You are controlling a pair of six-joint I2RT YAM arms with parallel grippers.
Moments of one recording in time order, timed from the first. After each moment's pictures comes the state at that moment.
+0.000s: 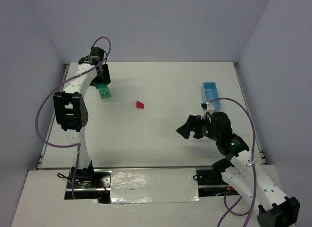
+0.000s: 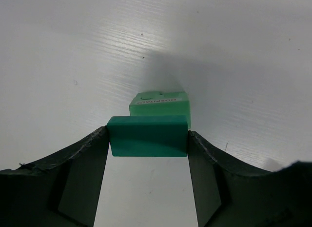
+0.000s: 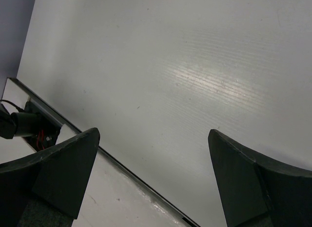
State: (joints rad) left arm -0.05 2.08 1.91 -0.87 -0.23 -0.26; right arm 0.40 0.61 0.50 -0.38 -0.33 0.49
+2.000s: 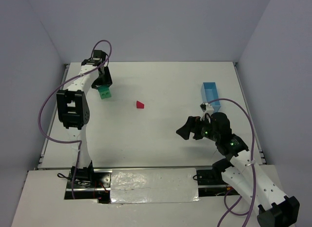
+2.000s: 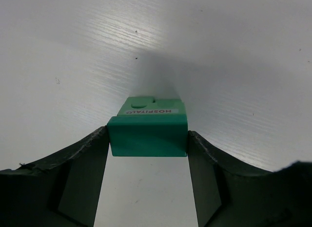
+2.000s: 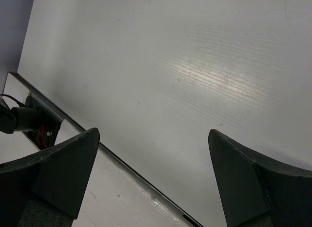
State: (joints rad) left arm -0.05 2.14 1.91 -0.85 -0.23 -0.35; right arm 0.40 0.61 0.48 -0.38 -0.35 0.49
